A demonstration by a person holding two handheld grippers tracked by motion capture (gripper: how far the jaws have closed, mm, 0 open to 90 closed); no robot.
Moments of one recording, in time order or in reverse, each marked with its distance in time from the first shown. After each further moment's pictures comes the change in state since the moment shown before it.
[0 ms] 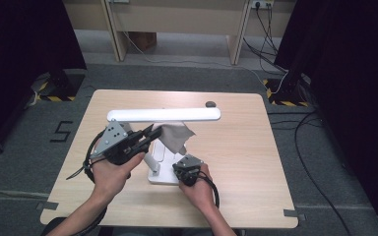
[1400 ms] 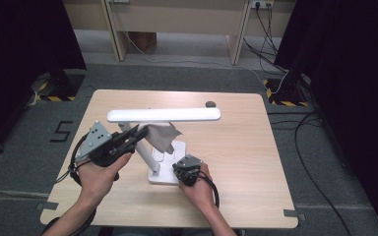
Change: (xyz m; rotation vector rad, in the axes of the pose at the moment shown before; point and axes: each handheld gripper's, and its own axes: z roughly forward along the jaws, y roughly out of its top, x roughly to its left) left arm 0.017 -0.003 -0.024 -0.011 0.057 -0.014; right arm 0.000 0.000 0.000 0.003 0.001 0.002
